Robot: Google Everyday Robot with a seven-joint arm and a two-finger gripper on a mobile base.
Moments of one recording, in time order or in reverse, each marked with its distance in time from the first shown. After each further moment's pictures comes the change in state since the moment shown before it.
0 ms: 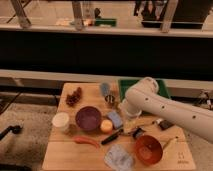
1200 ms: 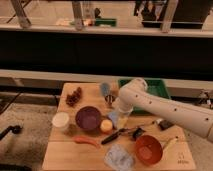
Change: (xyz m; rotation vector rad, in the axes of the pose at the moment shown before) arm -0.006 -0.036 0.059 -0.013 -0.044 -0.012
